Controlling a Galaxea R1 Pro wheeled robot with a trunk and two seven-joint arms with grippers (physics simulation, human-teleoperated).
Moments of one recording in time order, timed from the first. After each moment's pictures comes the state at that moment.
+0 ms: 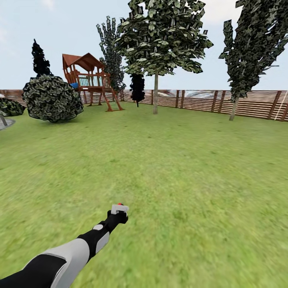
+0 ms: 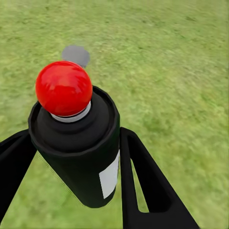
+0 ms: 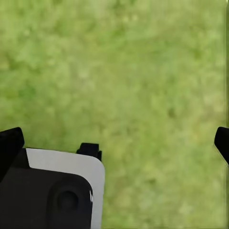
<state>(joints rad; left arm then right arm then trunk) -0.83 -0.10 -0.16 -0.04 0.14 -0.33 -0.20 -0.28 -0.16 0.17 0.06 -0.12 -0.25 0.17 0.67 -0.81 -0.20</state>
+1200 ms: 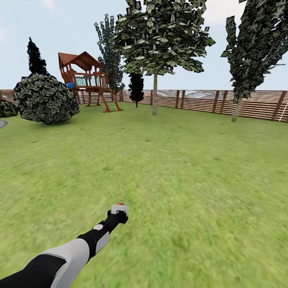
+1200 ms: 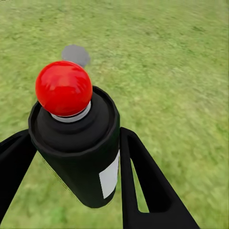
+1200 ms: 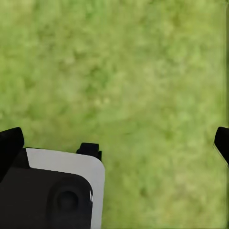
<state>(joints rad) -0.83 -0.10 -0.17 -0.04 0.14 -0.33 -0.20 -0.28 -0.16 0.17 0.06 -0.12 -0.25 0.17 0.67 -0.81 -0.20</state>
